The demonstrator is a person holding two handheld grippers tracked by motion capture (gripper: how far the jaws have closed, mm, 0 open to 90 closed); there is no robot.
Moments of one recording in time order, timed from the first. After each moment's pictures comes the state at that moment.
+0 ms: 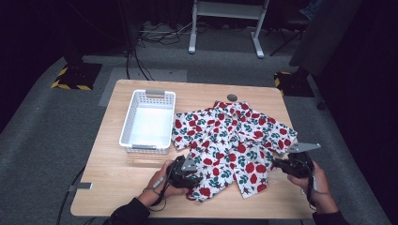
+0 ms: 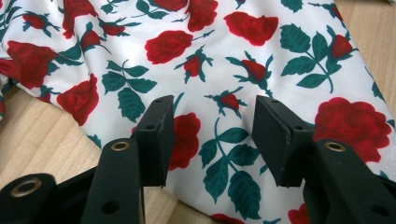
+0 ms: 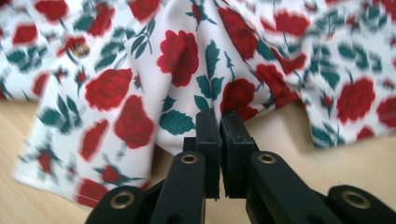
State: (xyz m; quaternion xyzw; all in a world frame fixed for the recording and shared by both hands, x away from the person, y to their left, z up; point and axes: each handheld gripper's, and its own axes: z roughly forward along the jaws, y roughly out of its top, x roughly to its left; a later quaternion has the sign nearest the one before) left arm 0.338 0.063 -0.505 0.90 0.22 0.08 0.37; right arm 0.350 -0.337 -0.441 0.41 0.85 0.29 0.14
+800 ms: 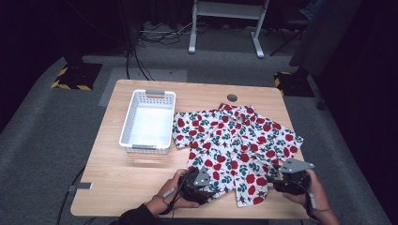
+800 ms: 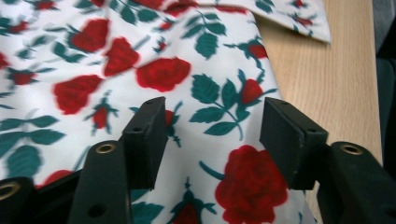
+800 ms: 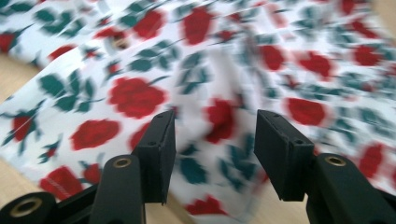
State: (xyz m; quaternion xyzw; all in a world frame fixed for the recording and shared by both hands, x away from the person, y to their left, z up) left arm 0.305 0.025 -0.500 0.91 0.15 0.06 0.37; right arm 0.308 -0.314 -0.450 0.31 0.88 0.28 0.21
